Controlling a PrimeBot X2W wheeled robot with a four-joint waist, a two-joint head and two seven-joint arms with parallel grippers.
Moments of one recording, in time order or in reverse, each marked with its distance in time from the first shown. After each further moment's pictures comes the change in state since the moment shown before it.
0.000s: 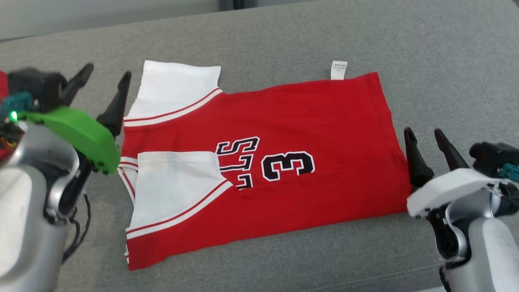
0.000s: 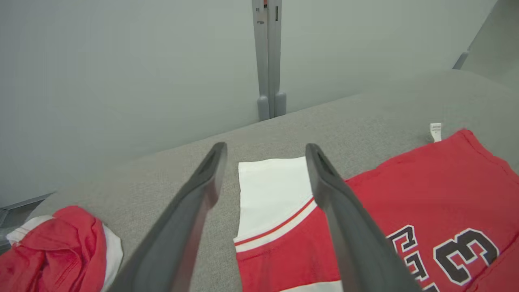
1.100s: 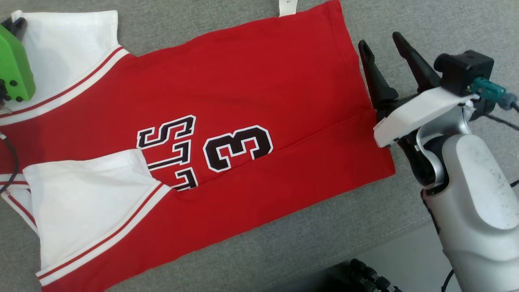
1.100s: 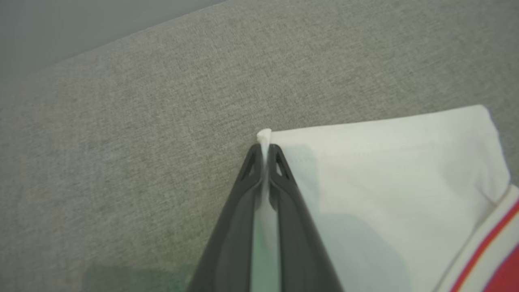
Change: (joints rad) left arm -0.424 0.156 -0.057 0.421 -0.061 -0.034 0.253; right arm -0.384 -0.093 0.256 0.110 0.039 0.000 -0.072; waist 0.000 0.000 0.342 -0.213
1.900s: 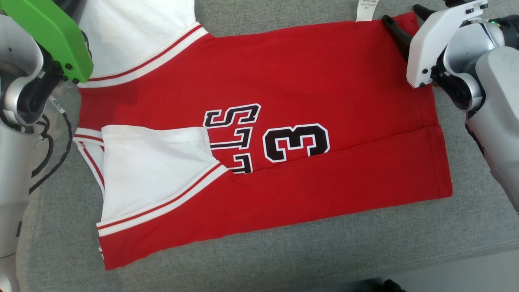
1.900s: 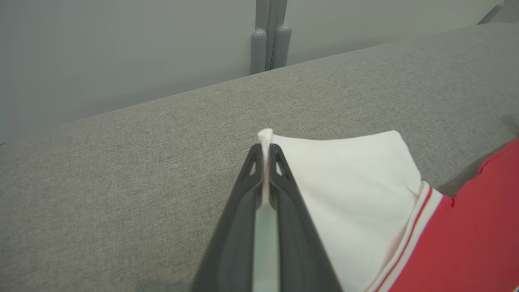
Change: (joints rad) left arm -0.038 -0.109 -0.071 -0.111 -0.089 -0.014 -0.144; right arm -0.450 -0.258 0.325 0.464 0.234 0.000 0.300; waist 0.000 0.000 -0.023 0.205
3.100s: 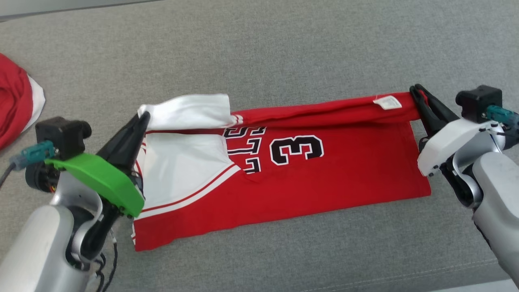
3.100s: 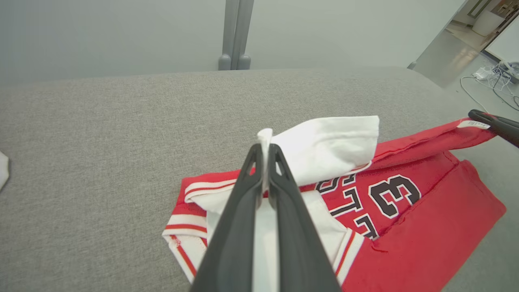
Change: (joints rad) left arm 0.544 0.014 -0.026 -0.258 -0.121 0.037 -0.287; right arm 0.387 -0.064 -0.041 -0.075 -0.030 0.001 -0.495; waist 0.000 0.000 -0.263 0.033
